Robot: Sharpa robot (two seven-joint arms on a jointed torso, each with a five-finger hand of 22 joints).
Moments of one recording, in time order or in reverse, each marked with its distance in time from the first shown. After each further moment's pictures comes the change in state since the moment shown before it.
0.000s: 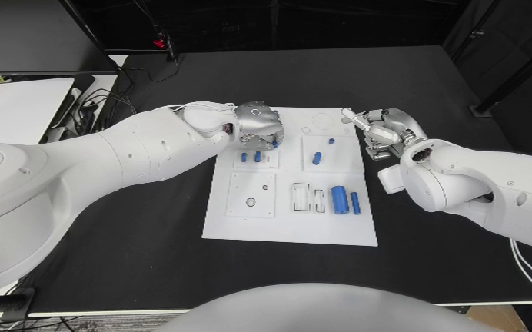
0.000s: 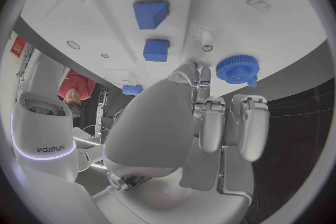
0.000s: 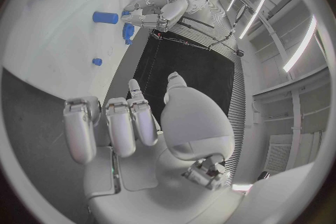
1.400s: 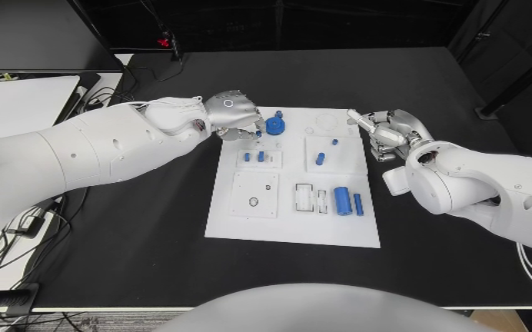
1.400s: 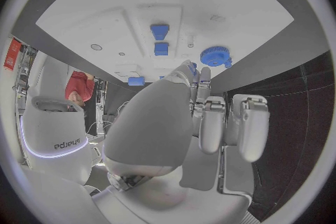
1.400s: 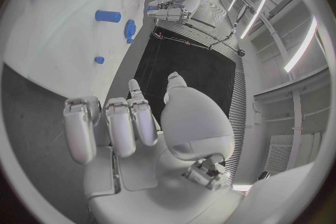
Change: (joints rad) left arm 0.051 -0.220 -0.001 0.214 -0.003 -0.115 -0.031; left_hand -0.028 0.004 0.019 0.001 0.004 0.003 0.004 -0.016 -0.006 0.014 0.007 -0.028 0.000 0.000 0.000 0.000 0.000 0.000 0.000 0.000 0.000 0.000; right arm -0.001 -0.005 0.000 -0.002 0.000 0.001 -0.006; right_hand 0.000 0.000 0.000 0.000 0.000 0.000 0.000 0.000 0.000 0.000 0.000 0.000 0.000 0.000 0.000 0.000 0.000 0.000 0.000 0.000 0.000 0.000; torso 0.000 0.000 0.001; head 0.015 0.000
